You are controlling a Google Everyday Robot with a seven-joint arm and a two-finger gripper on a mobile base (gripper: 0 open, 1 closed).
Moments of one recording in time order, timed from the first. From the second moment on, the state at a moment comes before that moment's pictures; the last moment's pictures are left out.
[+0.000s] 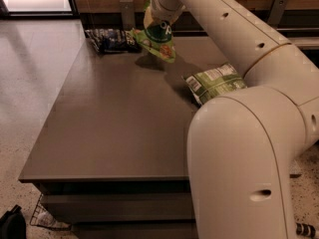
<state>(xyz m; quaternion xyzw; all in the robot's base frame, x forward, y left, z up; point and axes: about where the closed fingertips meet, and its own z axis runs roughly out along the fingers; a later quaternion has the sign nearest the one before) 0.845 -0.012 0.921 -0.17 0.91 0.06 0.36</state>
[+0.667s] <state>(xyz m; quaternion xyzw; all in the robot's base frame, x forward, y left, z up) 0.846 -0.008 0.914 -0.18 0.91 0.06 0.36</state>
